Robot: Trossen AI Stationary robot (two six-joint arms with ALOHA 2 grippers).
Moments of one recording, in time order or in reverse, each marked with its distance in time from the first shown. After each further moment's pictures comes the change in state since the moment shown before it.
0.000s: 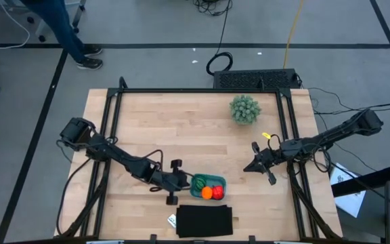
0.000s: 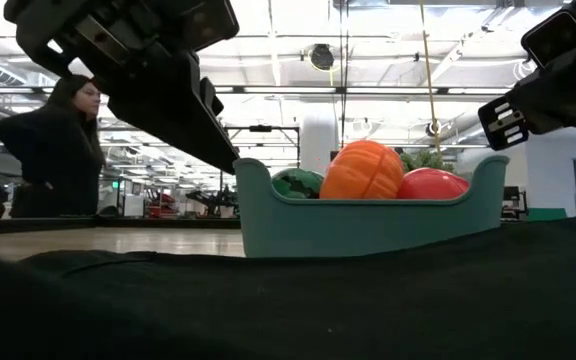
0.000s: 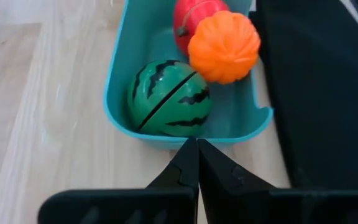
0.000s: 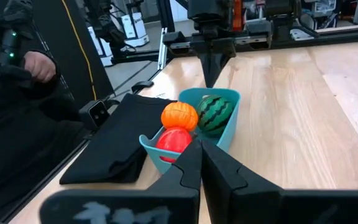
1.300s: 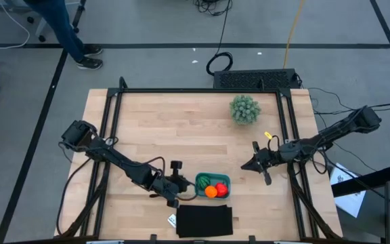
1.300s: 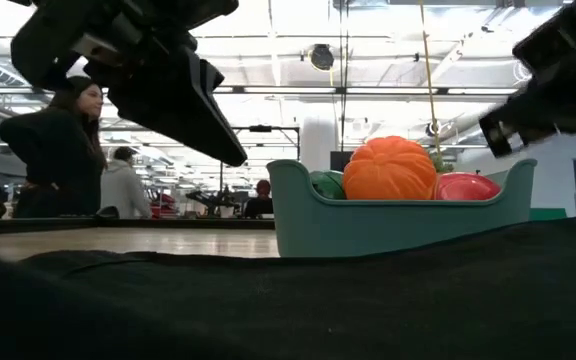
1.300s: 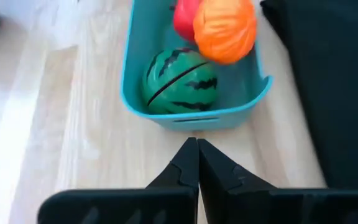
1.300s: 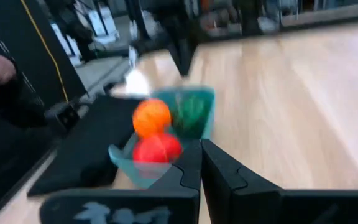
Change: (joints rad) left arm -0.060 0.037 0.088 -0.127 -0.194 0.088; right arm 0.058 0.069 0.004 0.003 0.181 0.059
